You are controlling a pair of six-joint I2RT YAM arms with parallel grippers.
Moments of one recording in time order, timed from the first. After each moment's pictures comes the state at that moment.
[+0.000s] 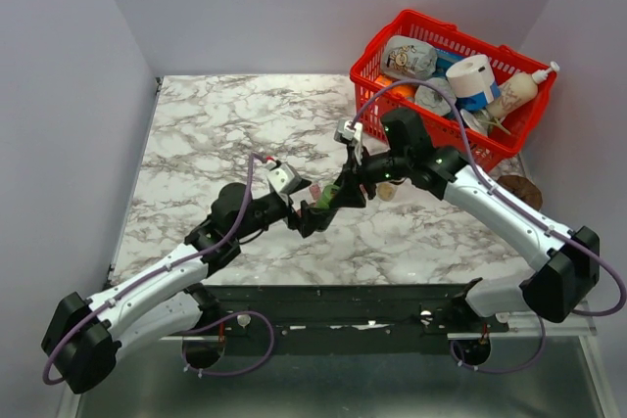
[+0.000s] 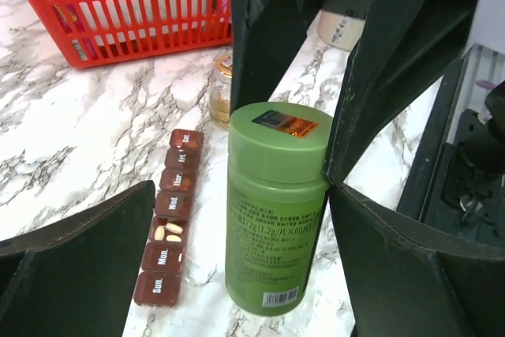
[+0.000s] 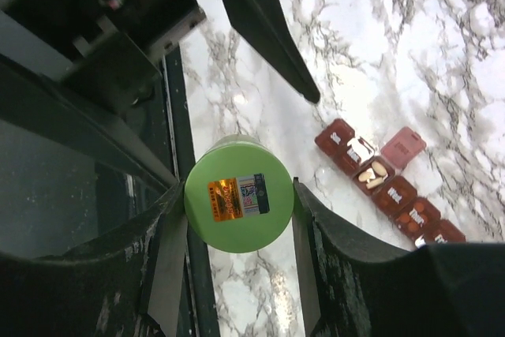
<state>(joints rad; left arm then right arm) -0.75 0.89 0.50 0.33 0.29 -0.11 0.66 1.37 1.23 -0.50 -0.75 -0.19</state>
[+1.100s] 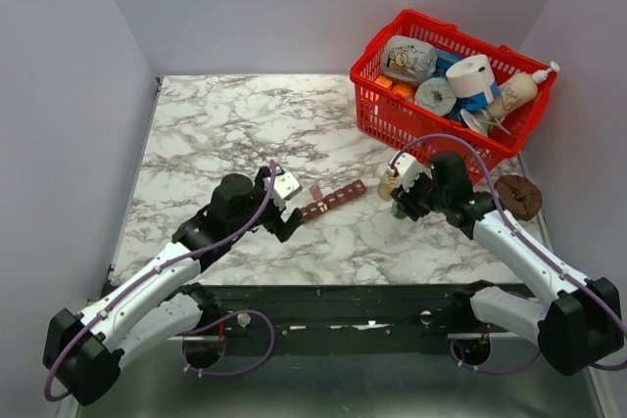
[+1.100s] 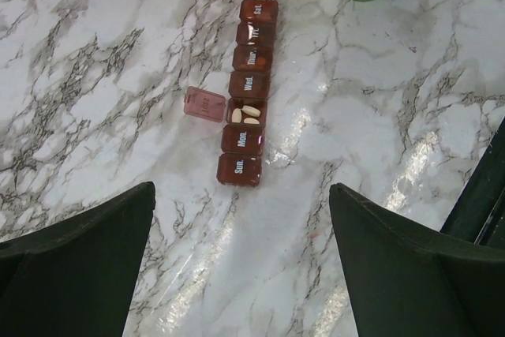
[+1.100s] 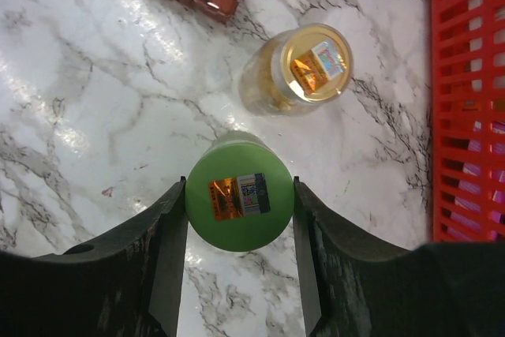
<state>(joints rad) -0.65 0.85 0.59 -0.16 0.25 0.19 0.38 1.07 0.69 -0.39 -0.21 -0.54</state>
